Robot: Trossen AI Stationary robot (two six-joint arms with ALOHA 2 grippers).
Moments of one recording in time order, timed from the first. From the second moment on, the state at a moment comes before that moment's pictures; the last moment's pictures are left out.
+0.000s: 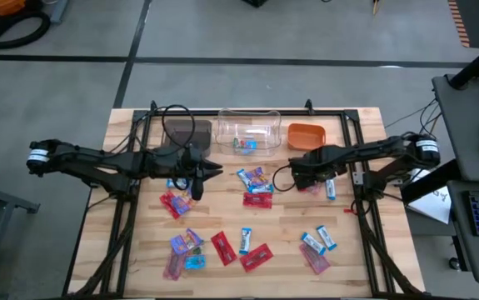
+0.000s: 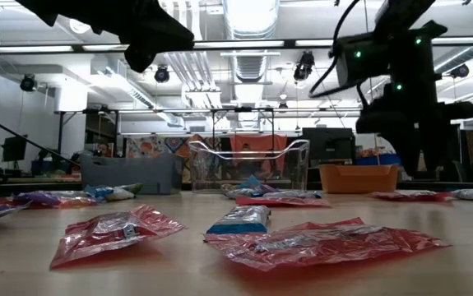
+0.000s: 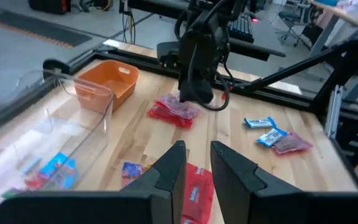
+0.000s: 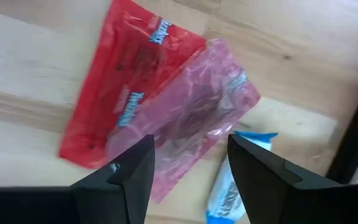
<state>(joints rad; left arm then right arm) -0.03 1.07 0.68 0.12 -0.15 -0.23 -0.12 1.44 0.83 -1.03 0.13 1.16</state>
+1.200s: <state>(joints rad) -0.02 1.05 0.70 0.01 -0.20 -0.07 -0.11 1.45 0.63 -0.70 0.18 1.42</state>
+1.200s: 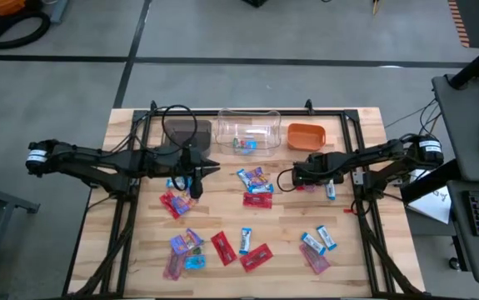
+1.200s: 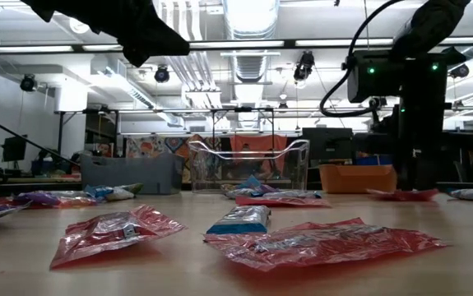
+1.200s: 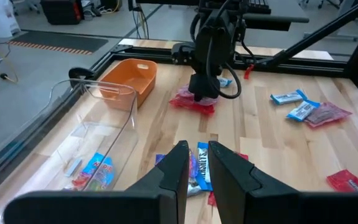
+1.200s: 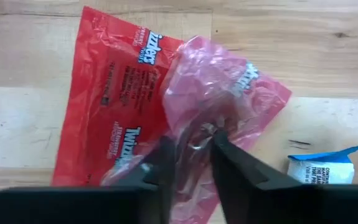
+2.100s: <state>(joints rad) -0.02 1.05 0.70 0.01 -0.20 -0.08 -0.06 1.20 0.63 -0.70 0.22 1.37</state>
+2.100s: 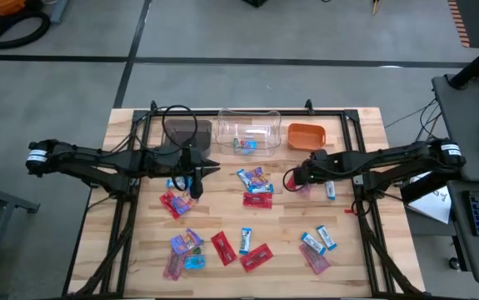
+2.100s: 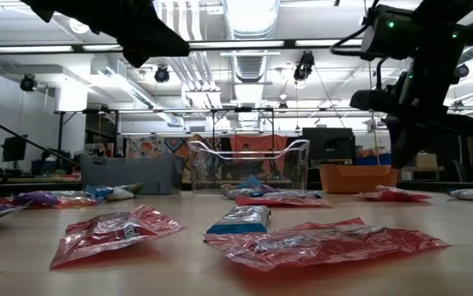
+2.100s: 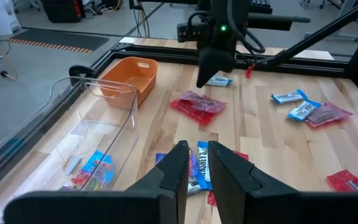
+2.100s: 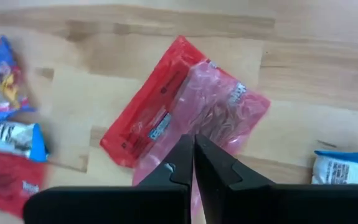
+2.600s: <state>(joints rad) -0.02 1.05 0.70 0.01 -0.20 -0.09 -0.07 1.22 0.63 -0.67 0.20 1.39</state>
